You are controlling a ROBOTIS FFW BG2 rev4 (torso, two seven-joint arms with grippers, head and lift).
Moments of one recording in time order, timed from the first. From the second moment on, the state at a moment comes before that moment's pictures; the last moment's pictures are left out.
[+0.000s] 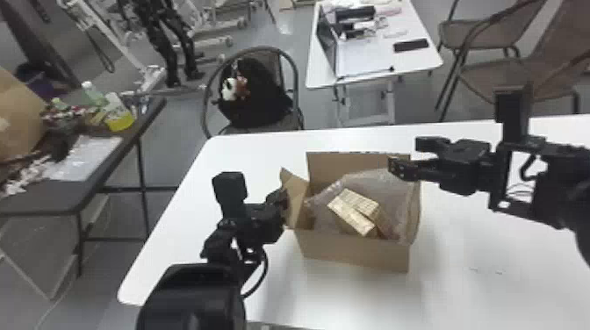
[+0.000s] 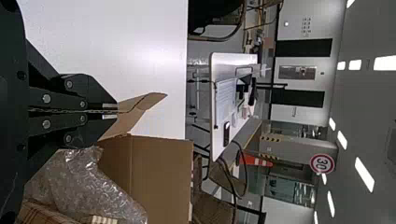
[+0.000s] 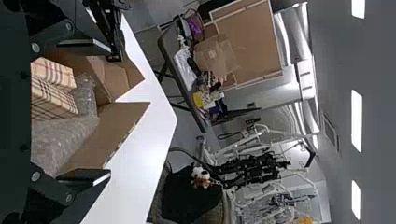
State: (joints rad) left arm 0.16 0.00 0.21 -1.87 0.01 0.46 -0.32; right arm -0.35 -0.24 0.41 -1.58 -0.49 0.50 0.61
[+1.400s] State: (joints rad) left arm 0.18 0.00 0.24 -1.88 0.03 0.44 -0.32; right arm 0.45 -0.27 0.13 -1.90 -0.41 -0.22 -0.48
